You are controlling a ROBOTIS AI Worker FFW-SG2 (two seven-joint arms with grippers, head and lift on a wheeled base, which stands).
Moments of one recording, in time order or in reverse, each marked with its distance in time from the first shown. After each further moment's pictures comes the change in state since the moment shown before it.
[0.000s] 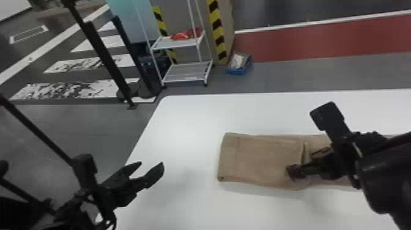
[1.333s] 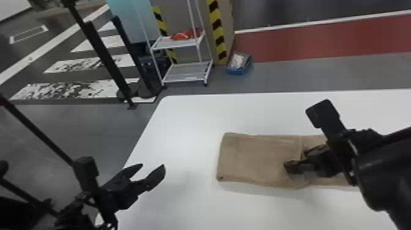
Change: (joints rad) left arm 0.020 -0.009 -0.008 -0.007 -0.002 -0.020 0.004; right arm -0.016 0.000 0.017 0.007 -0.015 -0.012 -0.005
